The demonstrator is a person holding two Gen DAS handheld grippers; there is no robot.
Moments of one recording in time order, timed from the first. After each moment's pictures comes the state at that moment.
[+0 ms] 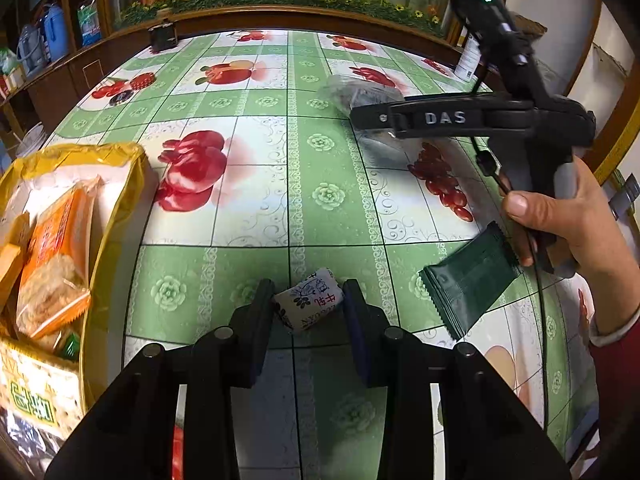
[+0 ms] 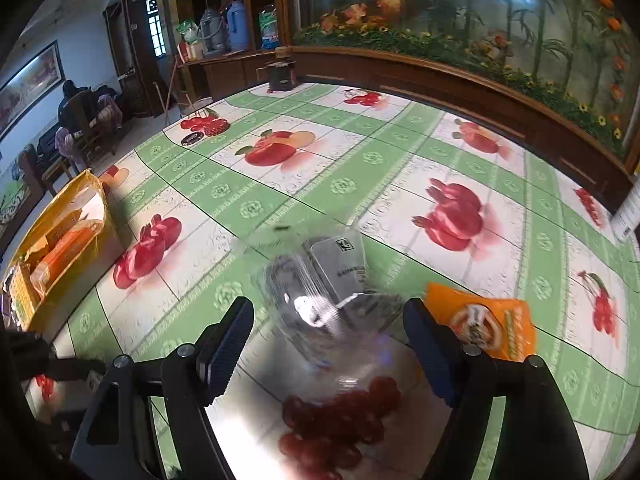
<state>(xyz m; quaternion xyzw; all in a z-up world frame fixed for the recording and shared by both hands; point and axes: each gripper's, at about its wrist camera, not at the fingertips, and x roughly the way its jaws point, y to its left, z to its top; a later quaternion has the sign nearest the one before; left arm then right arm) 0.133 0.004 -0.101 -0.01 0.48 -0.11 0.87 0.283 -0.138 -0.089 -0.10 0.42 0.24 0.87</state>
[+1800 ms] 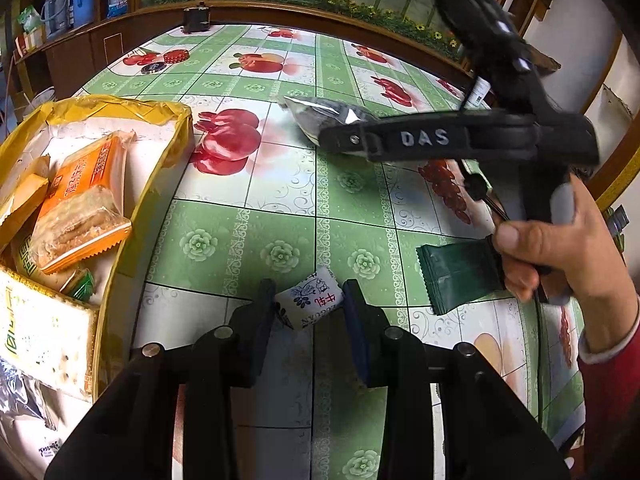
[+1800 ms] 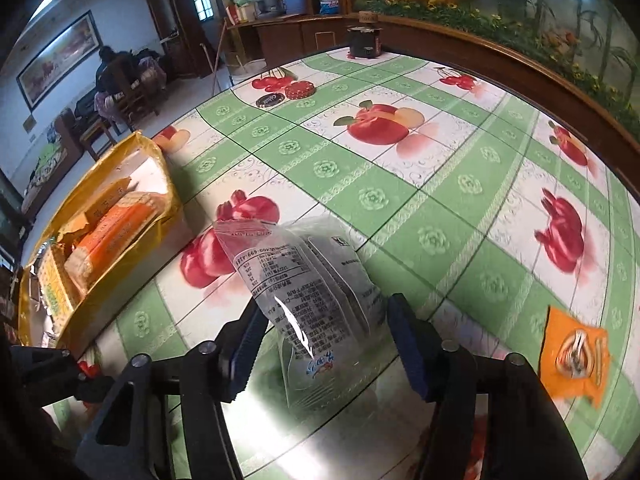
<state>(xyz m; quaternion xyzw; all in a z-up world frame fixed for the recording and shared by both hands) 0.111 0.031 -0.102 -0.08 0.48 -0.10 0.87 0.259 -0.074 -0.095 -0.12 0.46 0.30 0.83</state>
